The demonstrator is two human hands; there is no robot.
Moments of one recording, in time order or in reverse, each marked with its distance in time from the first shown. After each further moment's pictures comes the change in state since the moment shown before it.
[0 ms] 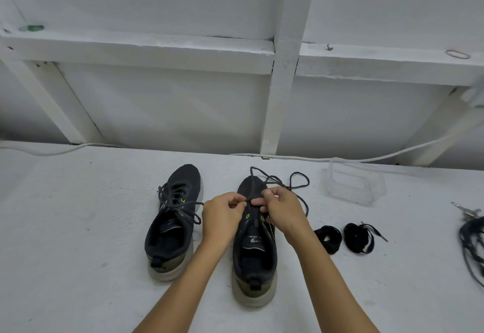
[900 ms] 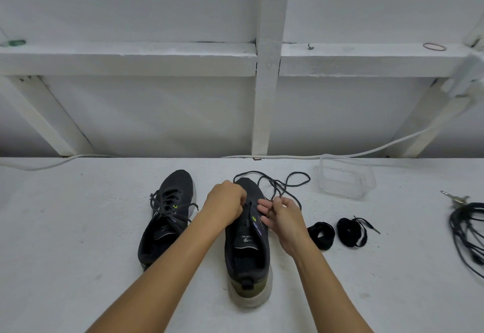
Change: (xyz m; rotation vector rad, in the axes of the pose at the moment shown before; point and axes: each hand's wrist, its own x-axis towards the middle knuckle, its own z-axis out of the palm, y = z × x) left_hand 0.035 0.041 -0.009 0.730 -0.444 0.281; right_hand 0.004 0.033 -0.012 0.489 0.054 0.156
